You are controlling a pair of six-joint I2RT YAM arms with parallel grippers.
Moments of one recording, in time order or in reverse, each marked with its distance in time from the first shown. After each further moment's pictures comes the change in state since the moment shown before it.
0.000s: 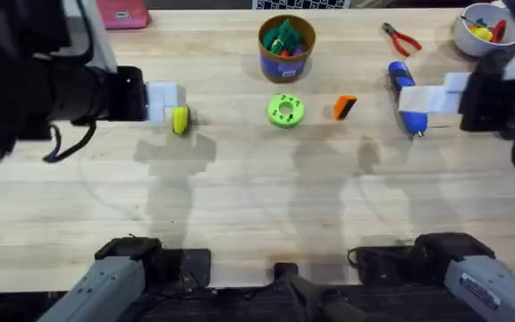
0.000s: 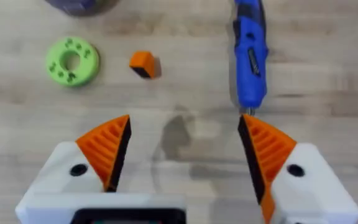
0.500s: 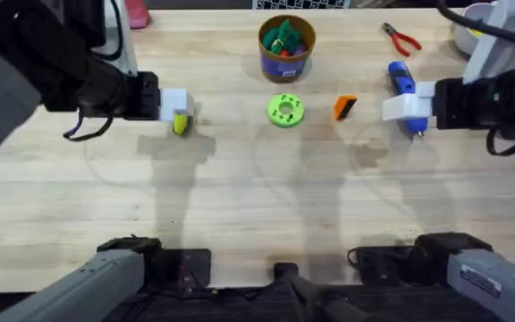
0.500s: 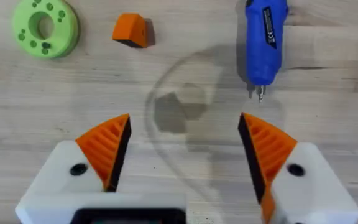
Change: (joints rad) left arm 0.000 0.201 0.034 -0.045 0.006 -0.002; right arm 0.000 0.188 0.006 -0.052 0.000 0.000
